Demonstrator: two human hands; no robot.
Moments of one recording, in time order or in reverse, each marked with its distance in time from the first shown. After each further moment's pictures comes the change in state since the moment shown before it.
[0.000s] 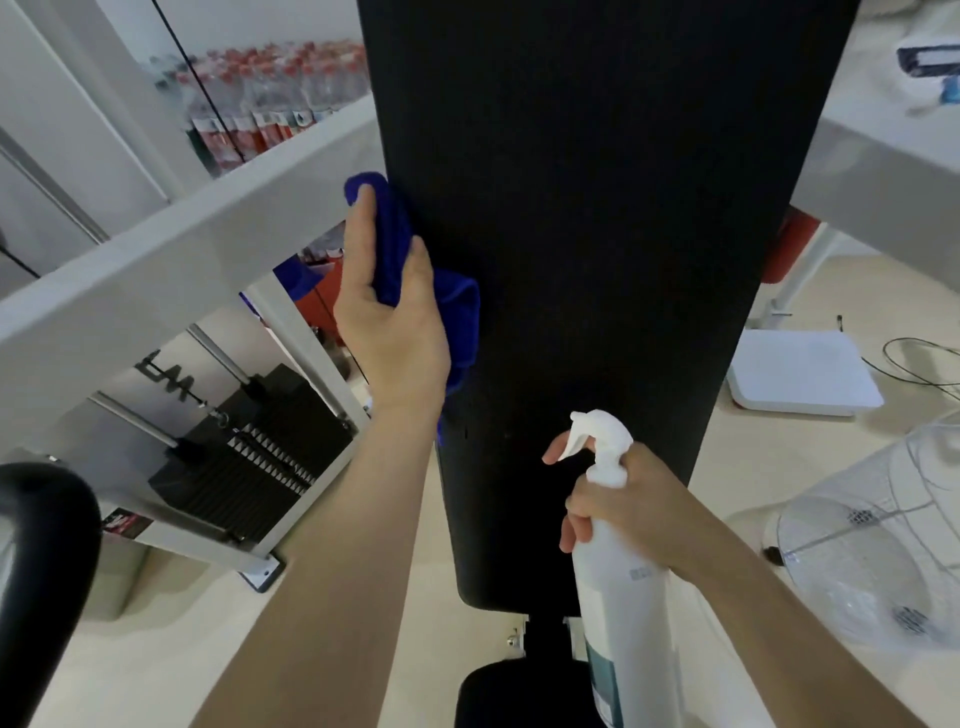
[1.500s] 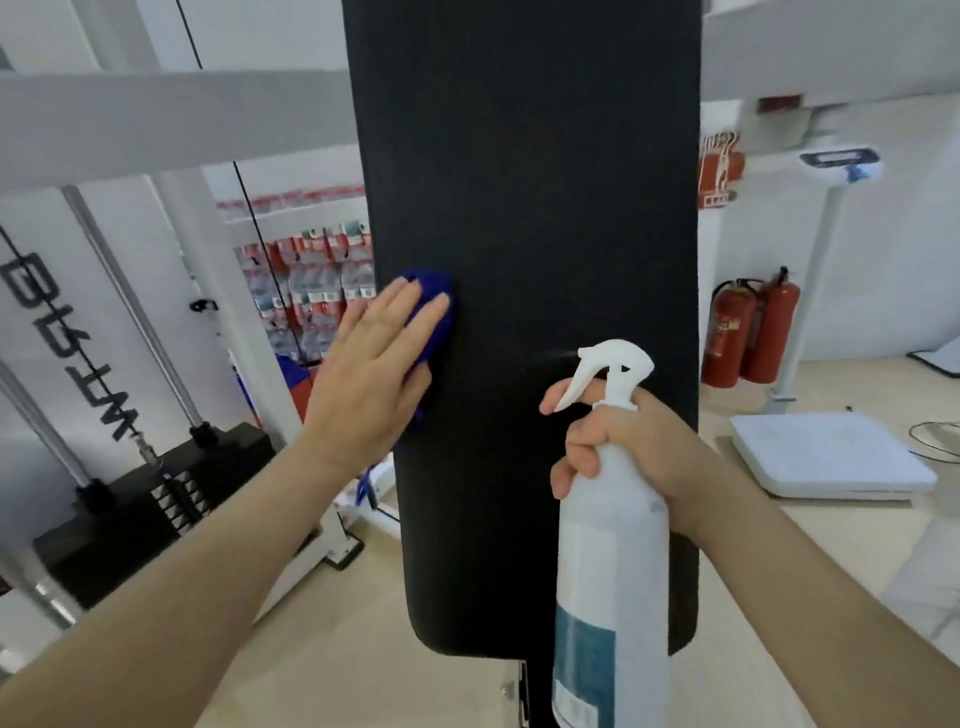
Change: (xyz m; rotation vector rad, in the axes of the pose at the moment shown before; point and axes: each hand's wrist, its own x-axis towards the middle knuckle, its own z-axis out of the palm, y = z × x) left_hand -0.112 -0.204 -0.096 0.913 -0.447 1.072; right_hand 0.051 0.186 0.046 0.388 -0.033 -0.492
